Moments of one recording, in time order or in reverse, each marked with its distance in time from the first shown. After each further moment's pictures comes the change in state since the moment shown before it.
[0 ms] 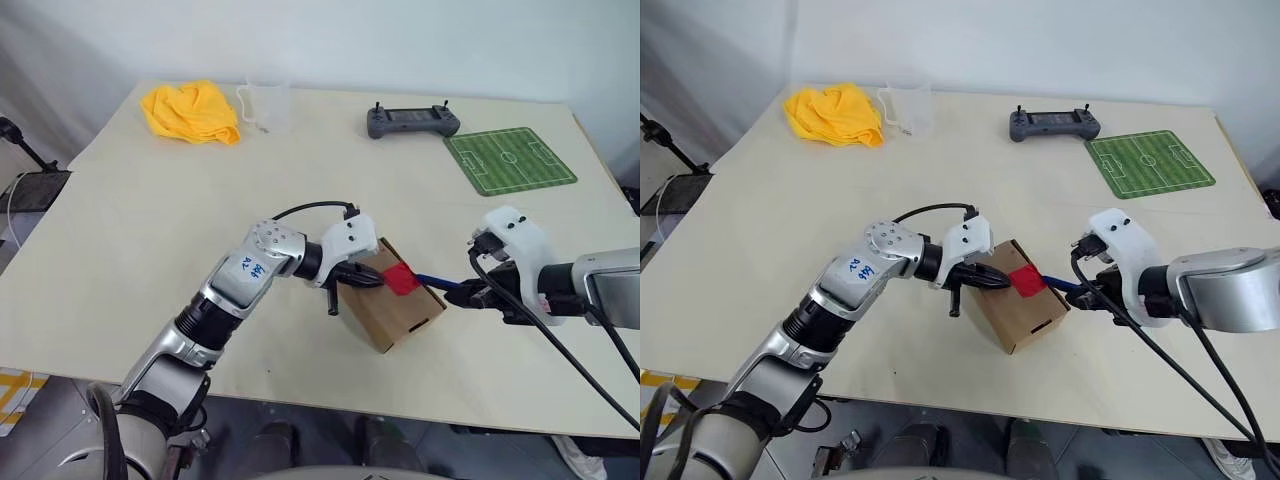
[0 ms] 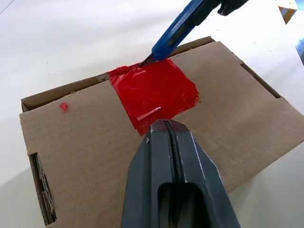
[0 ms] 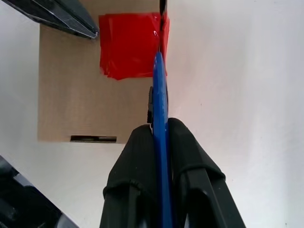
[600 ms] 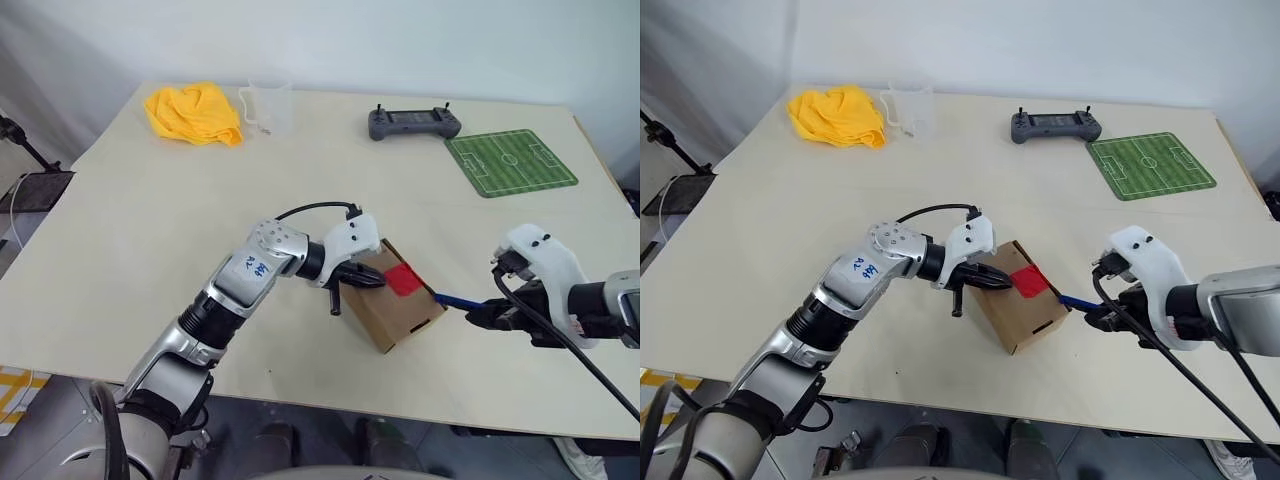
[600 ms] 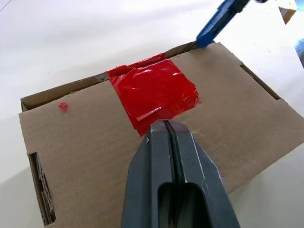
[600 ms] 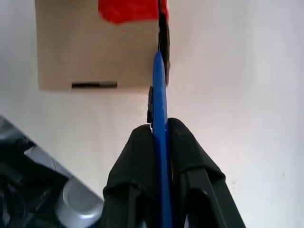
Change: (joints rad) left arm -0.008 -0.009 -0.004 0.024 0.003 -0.001 -0.005; right arm 0.332 -0.260 -0.204 -0.075 0.002 -0.104 0.198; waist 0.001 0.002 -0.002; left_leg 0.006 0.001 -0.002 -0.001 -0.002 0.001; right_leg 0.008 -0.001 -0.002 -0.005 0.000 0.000
